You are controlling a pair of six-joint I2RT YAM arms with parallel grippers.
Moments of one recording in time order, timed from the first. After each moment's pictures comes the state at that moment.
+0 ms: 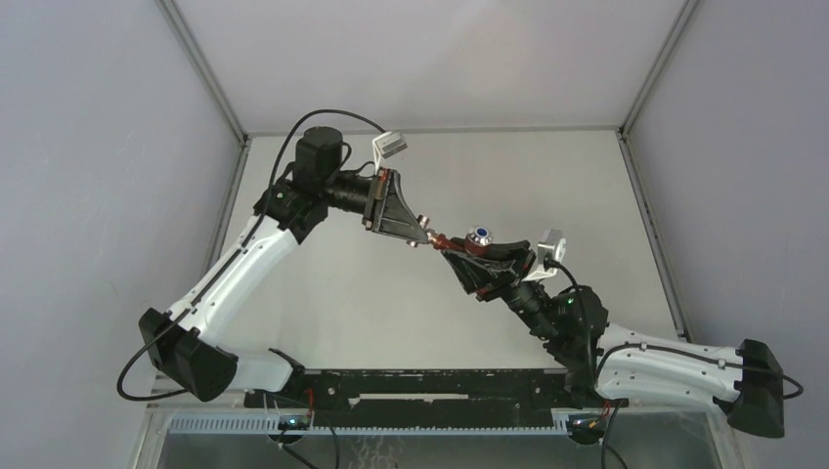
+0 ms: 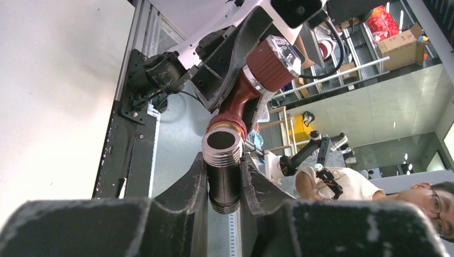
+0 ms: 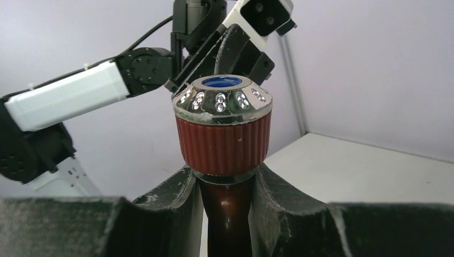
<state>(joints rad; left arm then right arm) -0.53 1.34 1.38 -0.40 1.26 -0.67 1.21 0.78 0.45 0.84 0.31 0.16</state>
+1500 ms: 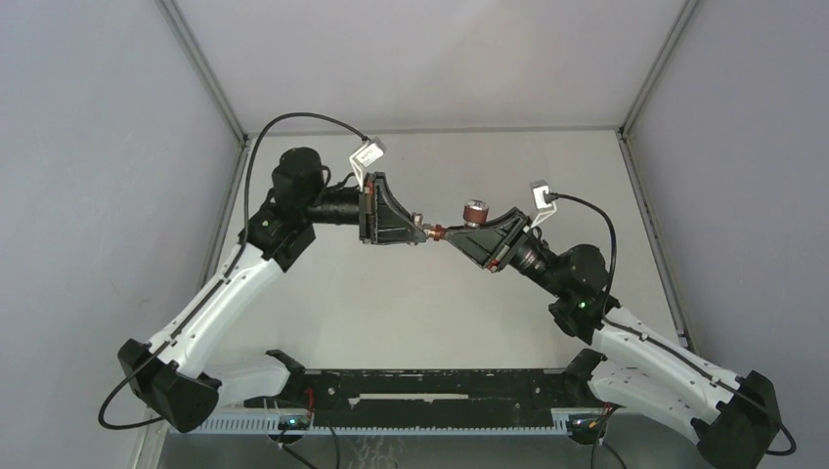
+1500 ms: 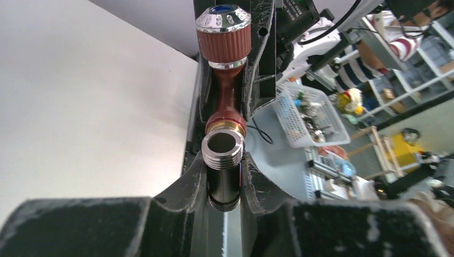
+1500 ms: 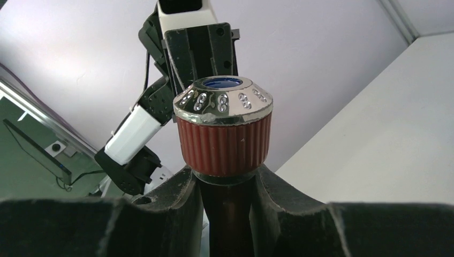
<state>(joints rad) -0.55 1.19 1.22 -0.19 1.07 -0.51 0.76 0.82 0.55 0.62 -0.27 0.94</state>
